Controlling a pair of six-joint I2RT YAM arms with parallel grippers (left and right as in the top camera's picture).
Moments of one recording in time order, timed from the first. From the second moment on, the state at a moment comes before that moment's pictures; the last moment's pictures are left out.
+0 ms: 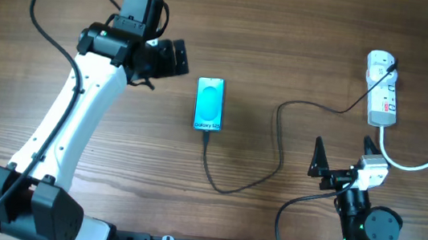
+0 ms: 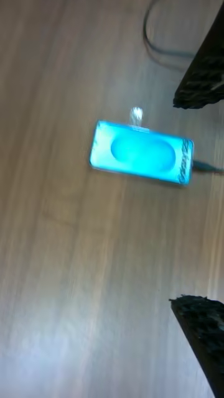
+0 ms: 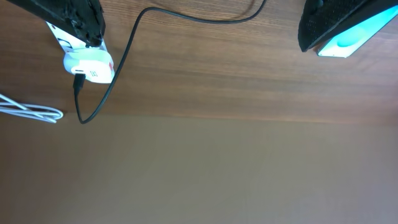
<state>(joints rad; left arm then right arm) -0.24 1.62 1.48 -1.01 0.00 -0.47 -0.01 0.02 0.01 0.00 -0.15 0.01</state>
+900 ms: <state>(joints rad) -0.13 0.48 0.65 -0.82 0.08 -0.38 -0.01 0.01 0.01 0.00 -0.15 0.01</state>
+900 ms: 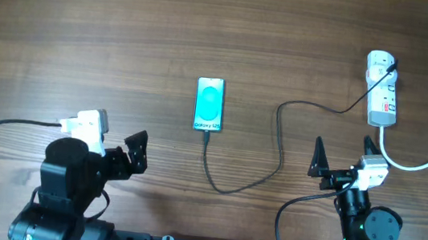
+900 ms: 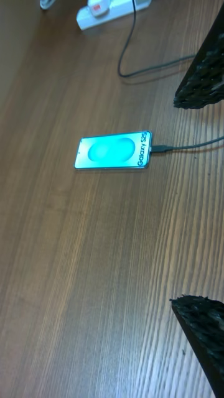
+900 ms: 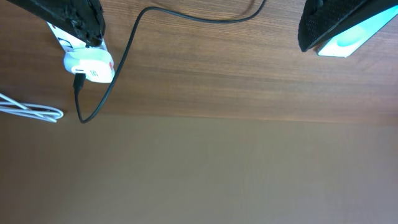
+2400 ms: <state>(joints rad) 0.03 0.01 0.01 -0.07 0.10 -0.15 -0.01 0.01 0.01 0.00 -0.15 0.01</state>
